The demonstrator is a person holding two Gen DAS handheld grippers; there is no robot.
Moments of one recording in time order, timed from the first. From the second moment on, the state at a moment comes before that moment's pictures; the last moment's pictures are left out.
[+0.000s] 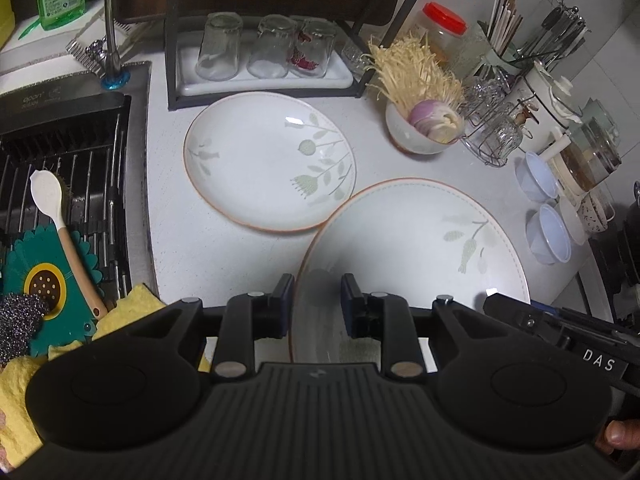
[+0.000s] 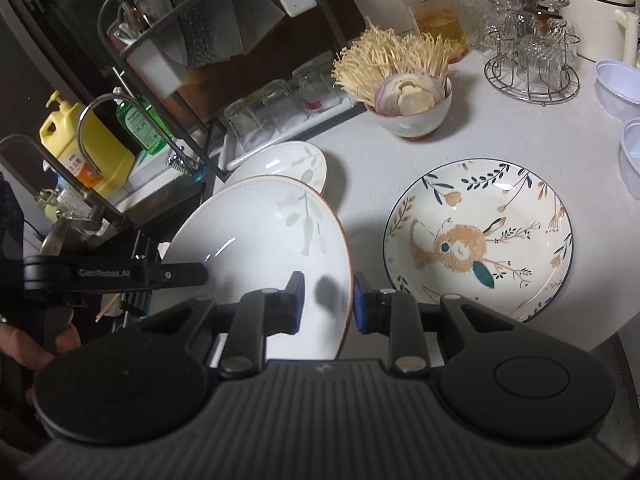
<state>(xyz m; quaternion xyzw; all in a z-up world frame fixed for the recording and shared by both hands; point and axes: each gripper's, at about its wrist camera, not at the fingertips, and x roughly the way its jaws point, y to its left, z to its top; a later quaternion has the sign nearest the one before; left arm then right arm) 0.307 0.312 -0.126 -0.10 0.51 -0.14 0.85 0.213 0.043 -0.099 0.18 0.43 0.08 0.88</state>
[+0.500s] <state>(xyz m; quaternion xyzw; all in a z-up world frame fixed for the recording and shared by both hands) 0.301 0.261 -0.106 -0.10 0.50 -0.12 0.85 0.209 0.002 -0.081 0.16 0.40 0.10 0.89</state>
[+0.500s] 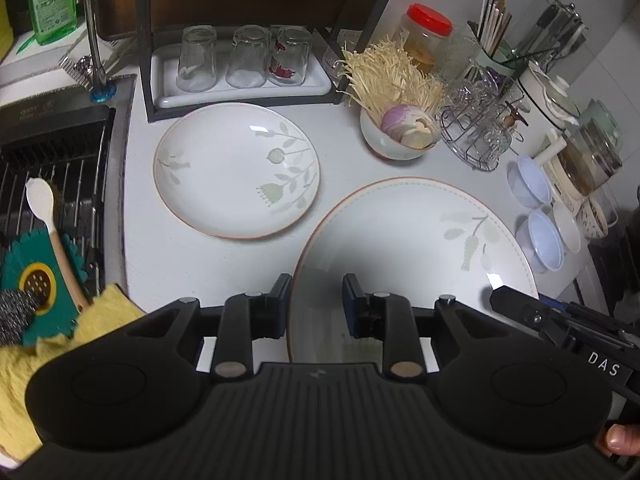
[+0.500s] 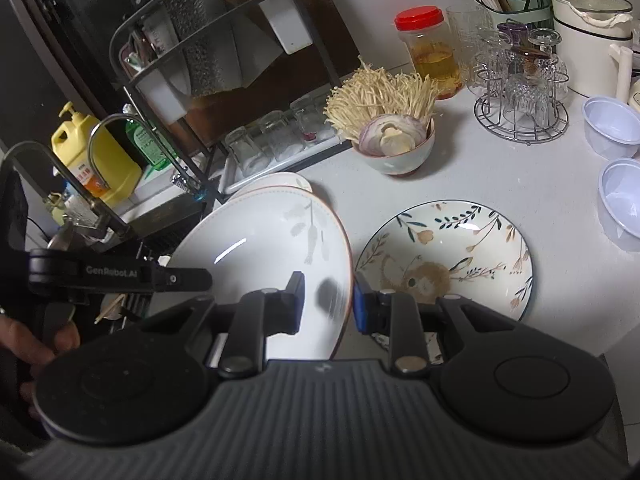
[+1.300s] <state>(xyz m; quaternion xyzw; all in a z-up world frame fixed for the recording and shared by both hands) 0.339 0.131 -0.158 -0.14 0.54 -0.08 0.82 0.243 -0.124 -0.119 0.15 0.41 0.12 0.89</state>
